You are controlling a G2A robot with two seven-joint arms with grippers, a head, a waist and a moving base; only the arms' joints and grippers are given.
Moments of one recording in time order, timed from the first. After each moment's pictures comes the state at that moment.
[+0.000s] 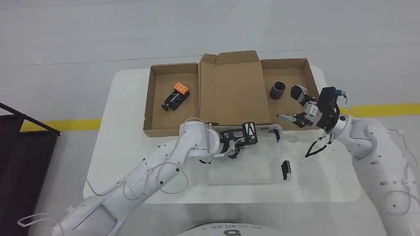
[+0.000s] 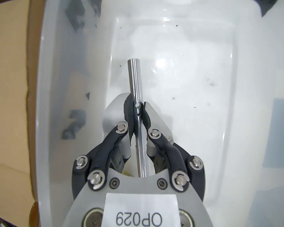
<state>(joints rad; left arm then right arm) 1.06 -1.29 -0.63 -1.53 1.20 -0.62 -0.72 -1.50 -0.97 1.56 -1.51 -0.97 -1.01 -0.01</state>
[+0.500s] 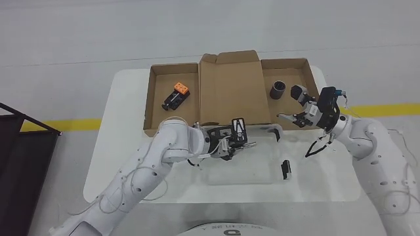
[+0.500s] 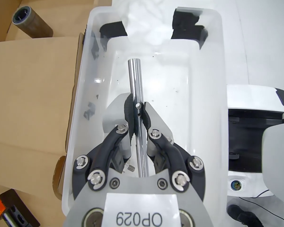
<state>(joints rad) 1.19 -1.21 -0.82 -1.74 1.04 -0.74 -0.77 -1.50 -0.97 1.56 -1.51 -0.97 -1.01 -0.01</state>
